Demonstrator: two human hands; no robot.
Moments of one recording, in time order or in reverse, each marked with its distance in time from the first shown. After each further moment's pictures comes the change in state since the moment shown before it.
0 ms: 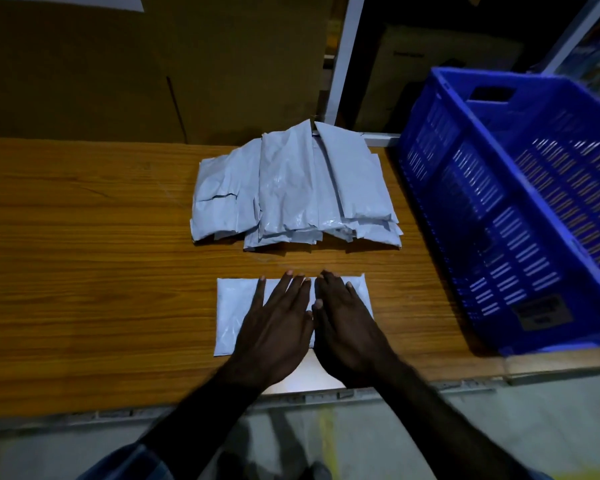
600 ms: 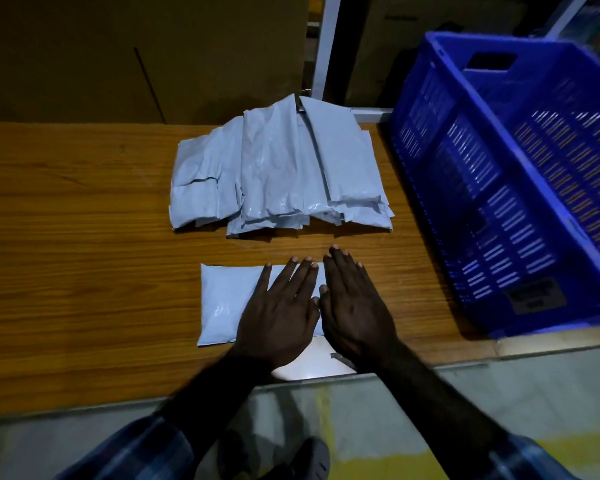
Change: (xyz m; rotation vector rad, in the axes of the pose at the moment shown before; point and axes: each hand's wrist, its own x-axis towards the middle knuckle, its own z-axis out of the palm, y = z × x) left_hand 0.013 0.017 0.017 -0.002 -0.105 0.034; right_hand -0.005 0.033 0.010 -0.067 0.062 0.077
